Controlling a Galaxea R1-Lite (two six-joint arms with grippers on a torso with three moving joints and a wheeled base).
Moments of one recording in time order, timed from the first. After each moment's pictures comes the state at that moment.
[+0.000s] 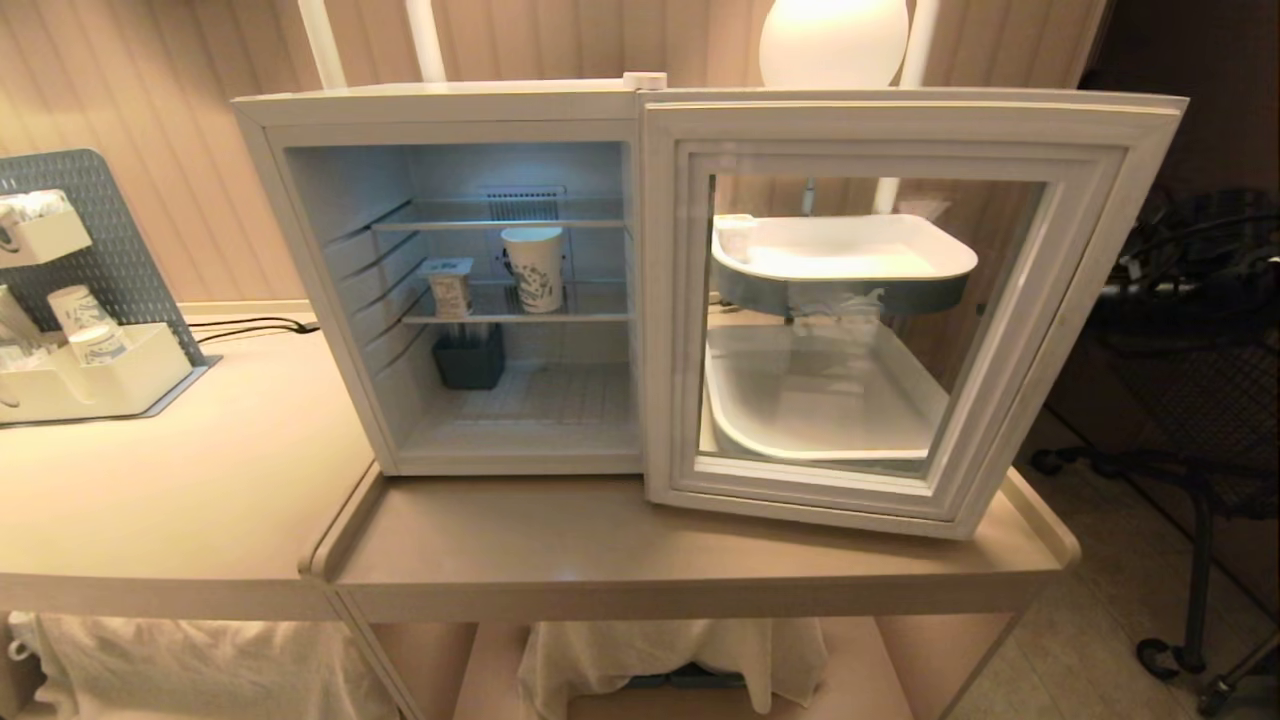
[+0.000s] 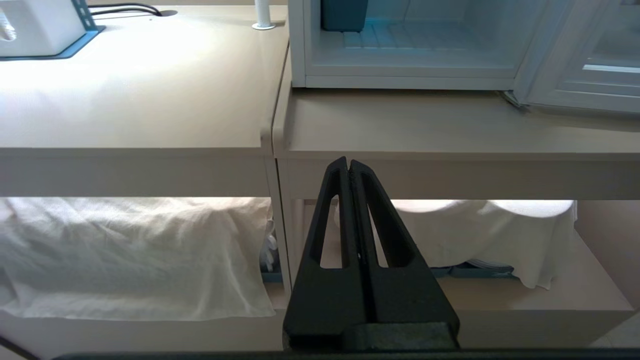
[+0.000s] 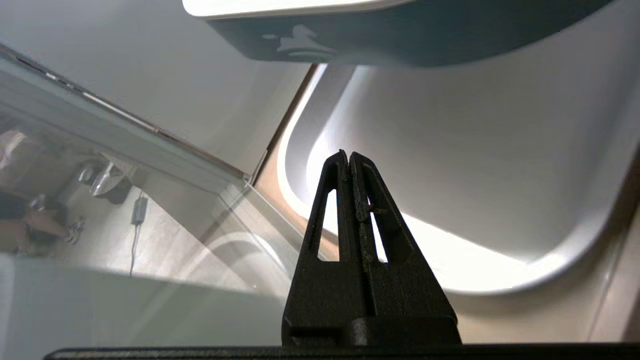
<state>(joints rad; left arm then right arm) 0.00 0.00 0.00 0.00 0.00 -0.02 -0.28 2.17 -1.77 0.18 0.99 0.05</state>
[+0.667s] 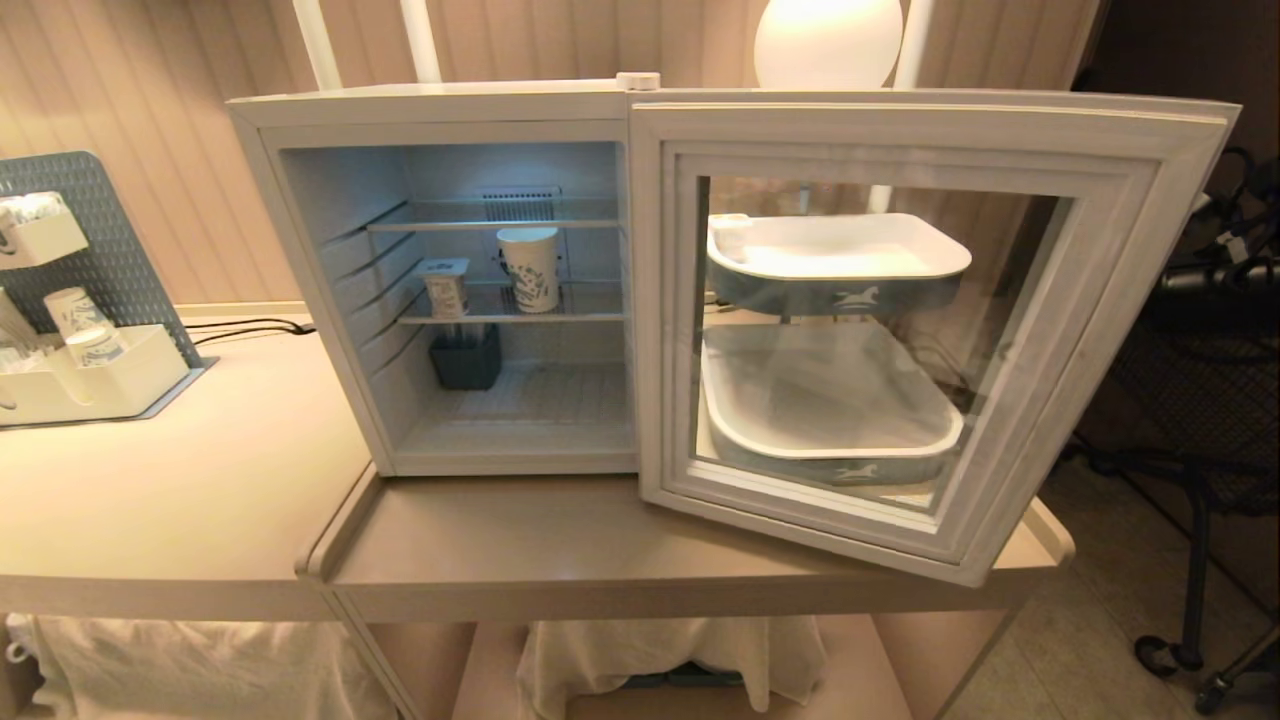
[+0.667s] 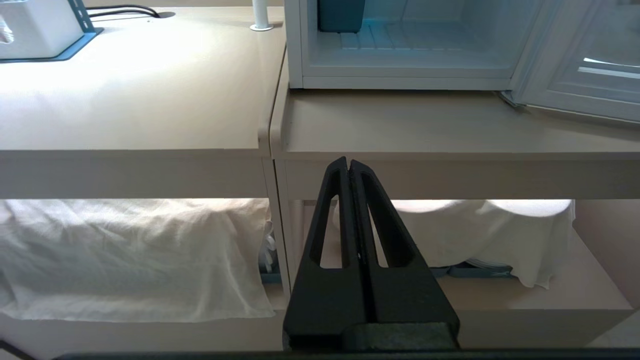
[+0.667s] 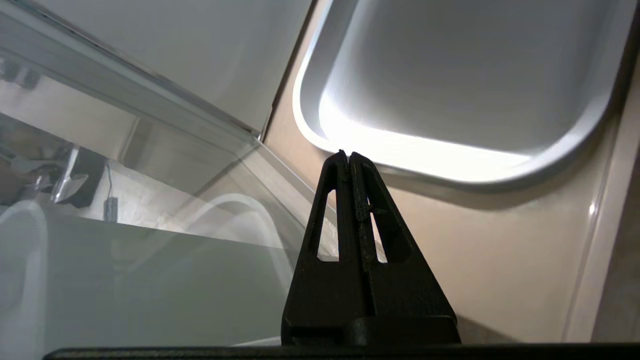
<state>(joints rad) 0.00 0.00 0.00 0.00 0.00 -0.01 -0.22 1.83 -1.52 0.34 0.82 0.03</state>
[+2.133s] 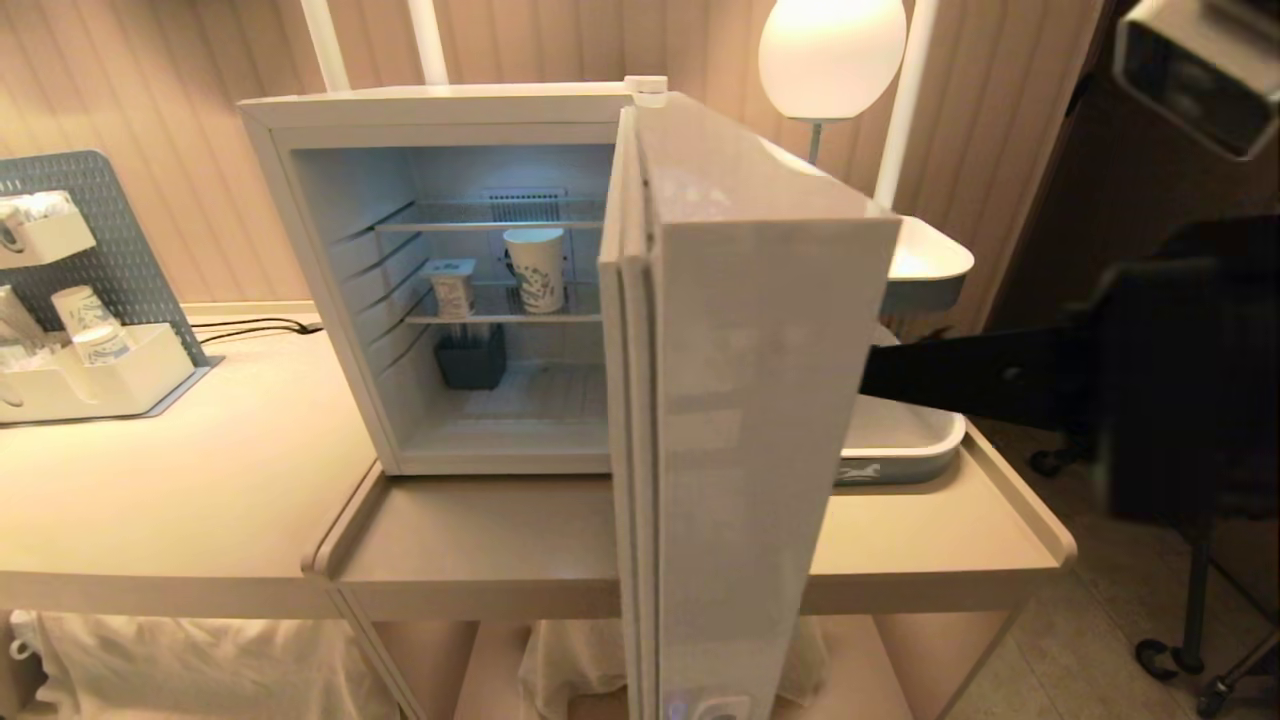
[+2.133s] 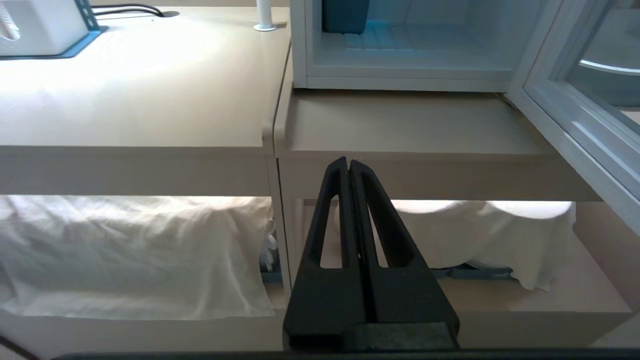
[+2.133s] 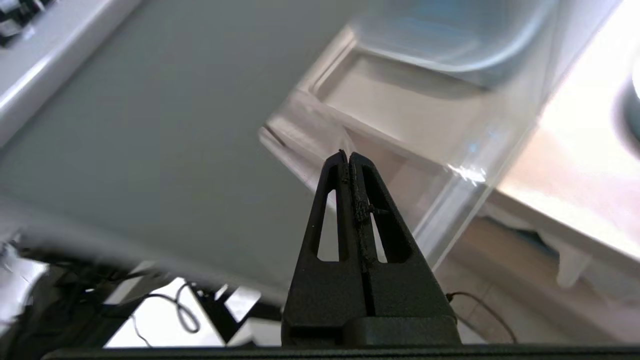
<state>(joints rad) 0.00 0.00 0.00 -0.01 0.00 -0.02 1.01 1.39 -1.28 0.21 -0.09 0.41</state>
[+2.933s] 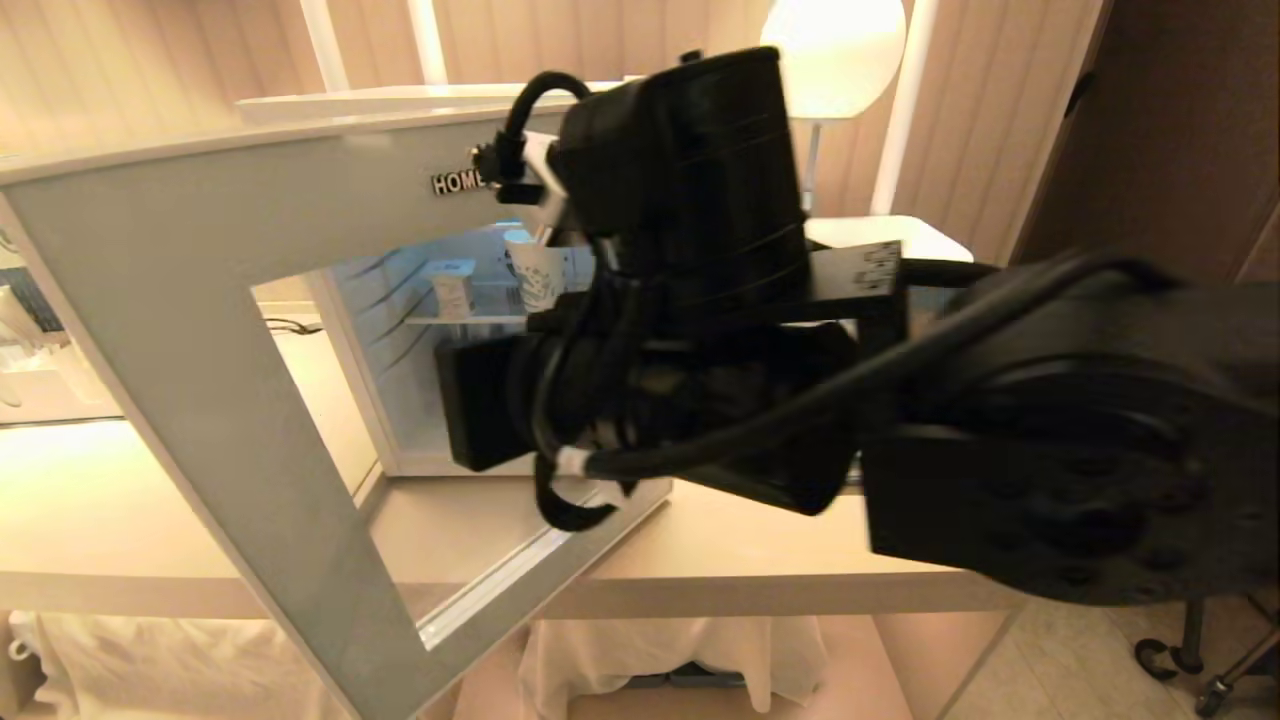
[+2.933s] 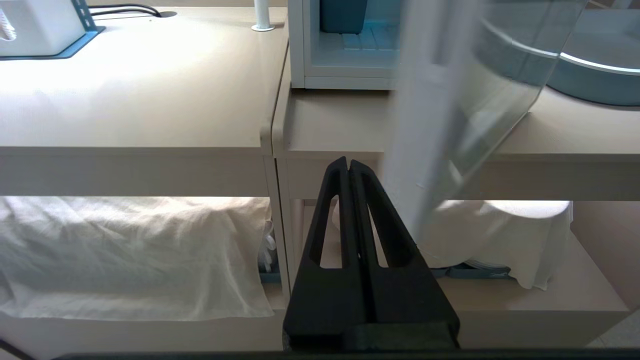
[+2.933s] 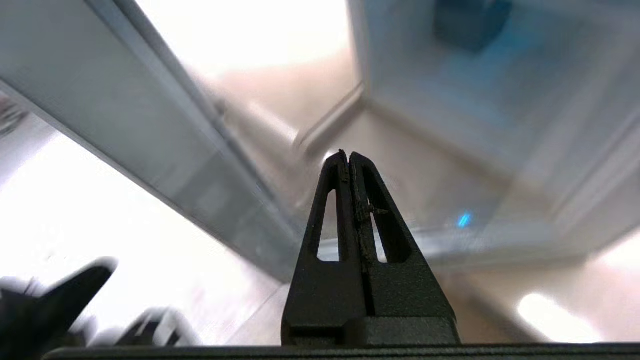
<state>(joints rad) 0.00 0.00 0.00 -0.01 0.00 -0.02 1.05 2.00 -1.72 -0.01 -0.21 0.24</state>
